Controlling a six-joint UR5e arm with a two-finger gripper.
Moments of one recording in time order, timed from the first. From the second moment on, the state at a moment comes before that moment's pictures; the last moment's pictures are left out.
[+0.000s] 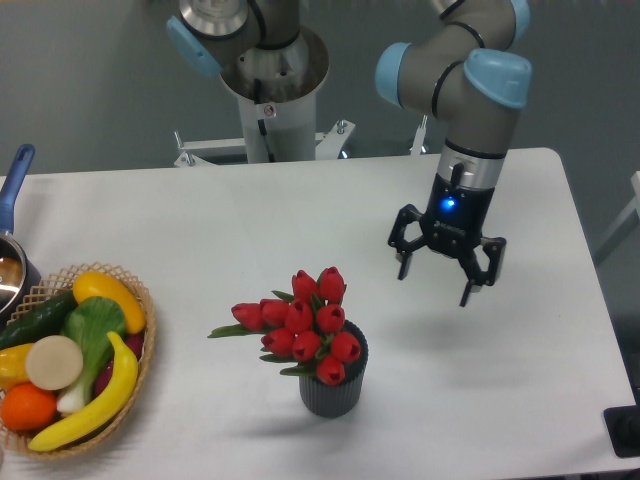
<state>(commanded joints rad) 2.77 -1.82 -1.83 -0.72 0.82 1.27</state>
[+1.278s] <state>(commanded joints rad) 2.69 -1.91 -1.85 -0.71 0.46 1.23</state>
